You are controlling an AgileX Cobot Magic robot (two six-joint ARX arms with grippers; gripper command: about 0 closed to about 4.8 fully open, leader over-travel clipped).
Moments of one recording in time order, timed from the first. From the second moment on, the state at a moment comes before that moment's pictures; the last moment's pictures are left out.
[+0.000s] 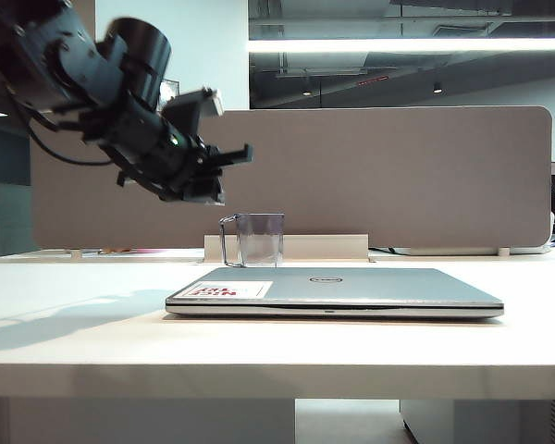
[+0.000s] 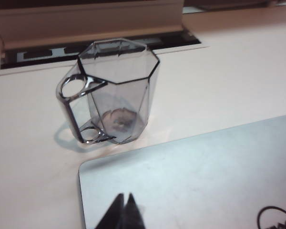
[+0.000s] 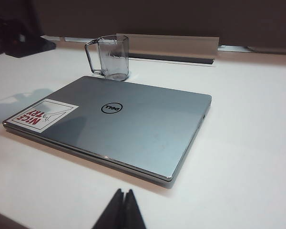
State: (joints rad) left arm -0.43 1.84 1.10 0.44 -0.02 -0.06; right arm 0.03 0.00 0.01 -0.09 -0.33 0.01
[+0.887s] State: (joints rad) left arm -0.43 2.16 1.49 0.30 -0.19 -0.11; right arm 0.03 0.00 0.01 -0.09 -0.33 0.01
